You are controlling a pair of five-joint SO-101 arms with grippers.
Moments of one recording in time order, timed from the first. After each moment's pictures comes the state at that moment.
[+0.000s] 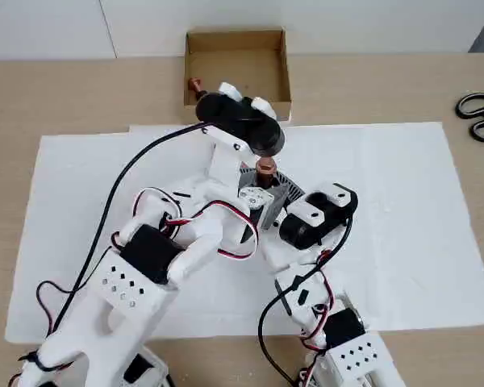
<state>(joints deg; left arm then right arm) 33.0 -36.0 27.1 59.4 11.3 -26.8 -79.3 91.6 -4.9 -7.9</state>
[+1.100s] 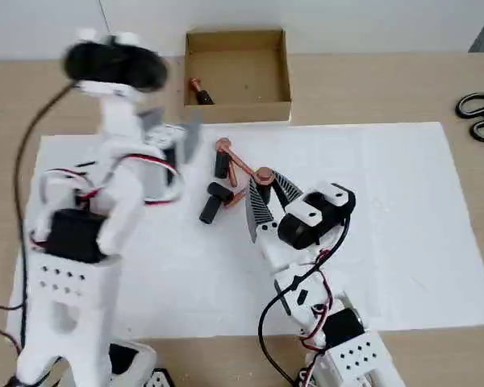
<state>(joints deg) 4.4 -36.4 15.5 62.3 11.2 -26.9 -79.3 91.8 -4.7 -5.9</state>
